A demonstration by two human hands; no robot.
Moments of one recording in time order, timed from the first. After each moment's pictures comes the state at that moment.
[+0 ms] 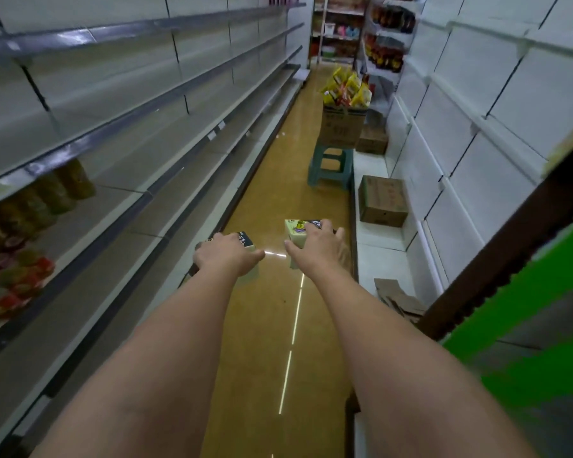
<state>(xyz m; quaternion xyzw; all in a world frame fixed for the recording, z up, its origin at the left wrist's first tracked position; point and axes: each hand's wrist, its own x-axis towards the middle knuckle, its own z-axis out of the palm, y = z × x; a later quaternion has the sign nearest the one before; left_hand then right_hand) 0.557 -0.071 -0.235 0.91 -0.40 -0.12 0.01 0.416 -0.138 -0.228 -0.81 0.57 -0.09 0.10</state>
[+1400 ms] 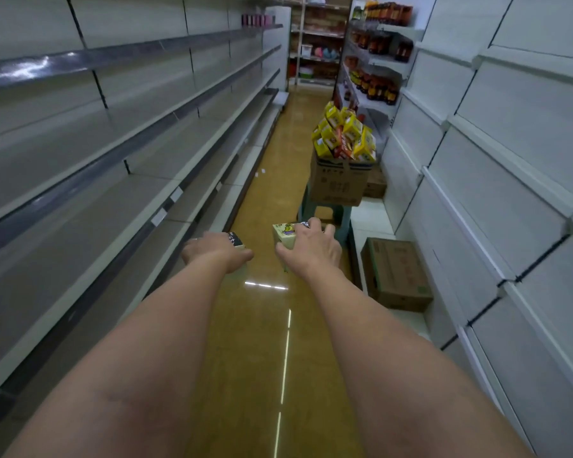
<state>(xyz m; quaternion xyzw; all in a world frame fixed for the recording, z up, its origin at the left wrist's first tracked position) 0.851 -0.658 -0.212 0.90 -0.42 -0.12 0.01 0.704 -0.712 -0.208 -0.82 0.57 -0.09 0.05</state>
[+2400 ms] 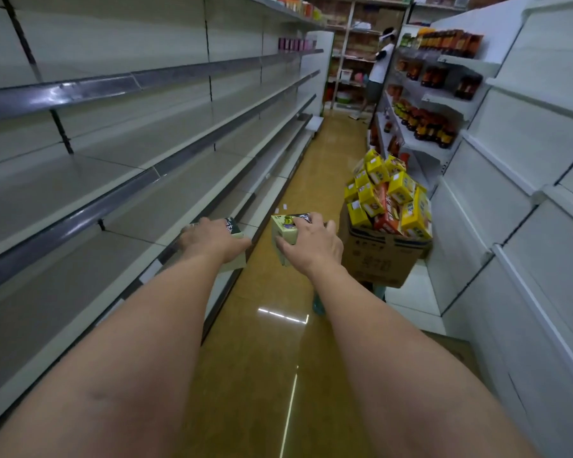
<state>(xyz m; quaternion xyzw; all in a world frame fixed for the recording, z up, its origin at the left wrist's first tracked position) 1.033 -1.068 -0.176 0.92 -0.37 -0.08 0.08 0.887 -1.146 -0.178 -0.86 0.49 -0.12 0.05</state>
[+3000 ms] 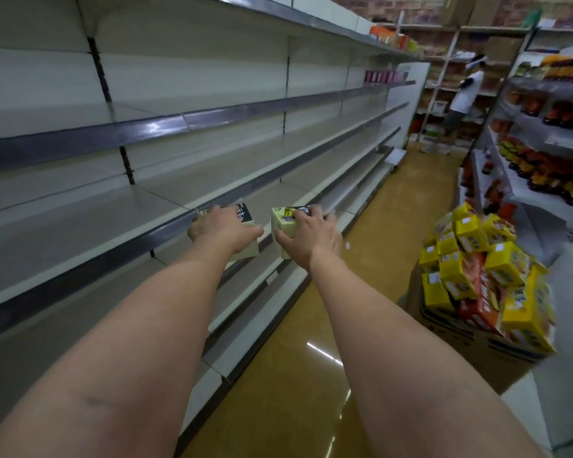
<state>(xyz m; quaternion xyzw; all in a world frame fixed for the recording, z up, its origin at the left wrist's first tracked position) 1.151 -1.194 -0.131 0.96 -0.26 -0.02 0.14 1.052 -1.307 -0.154 -0.92 0.35 -0.16 0.05</state>
